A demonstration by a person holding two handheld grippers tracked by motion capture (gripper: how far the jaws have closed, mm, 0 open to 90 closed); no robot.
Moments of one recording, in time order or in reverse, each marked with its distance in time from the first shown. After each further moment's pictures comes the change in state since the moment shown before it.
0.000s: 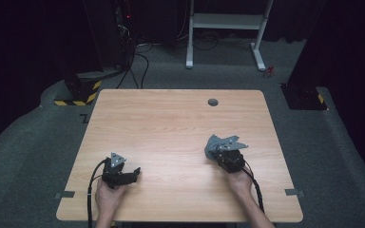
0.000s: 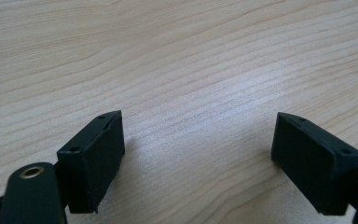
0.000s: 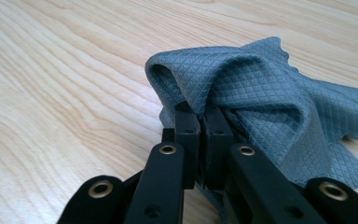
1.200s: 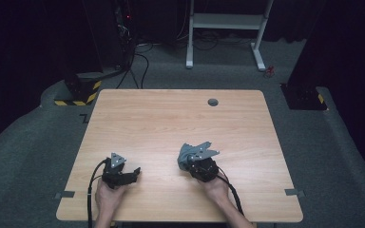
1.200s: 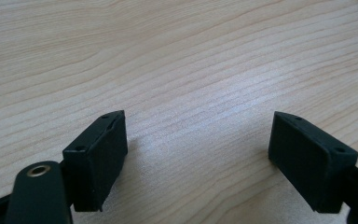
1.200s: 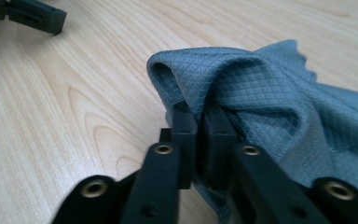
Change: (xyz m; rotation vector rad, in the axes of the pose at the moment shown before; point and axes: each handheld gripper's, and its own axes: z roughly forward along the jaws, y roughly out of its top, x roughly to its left) left arm 0.000 0.000 -0.001 -0.003 -0.005 0.011; right arm 0.081 0.017 0.023 0.008 0.205 -0.105
